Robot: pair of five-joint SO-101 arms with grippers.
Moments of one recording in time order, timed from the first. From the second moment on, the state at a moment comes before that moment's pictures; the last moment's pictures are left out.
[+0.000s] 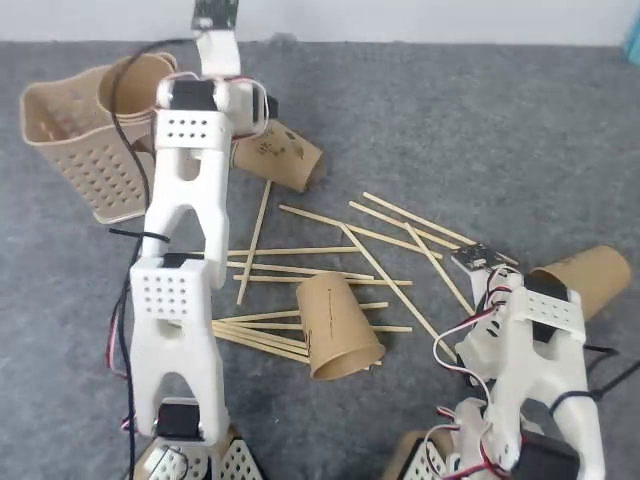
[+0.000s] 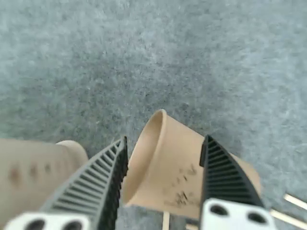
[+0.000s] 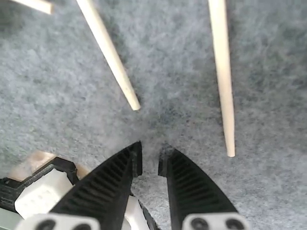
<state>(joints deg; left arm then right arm) -3.3 49.0 -54.3 76.1 6.6 12.9 -25.8 61.6 74.0 35.7</state>
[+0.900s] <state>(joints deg) 8.0 50.0 -59.1 98.7 6.5 12.9 -25.8 61.6 74.0 35.9</state>
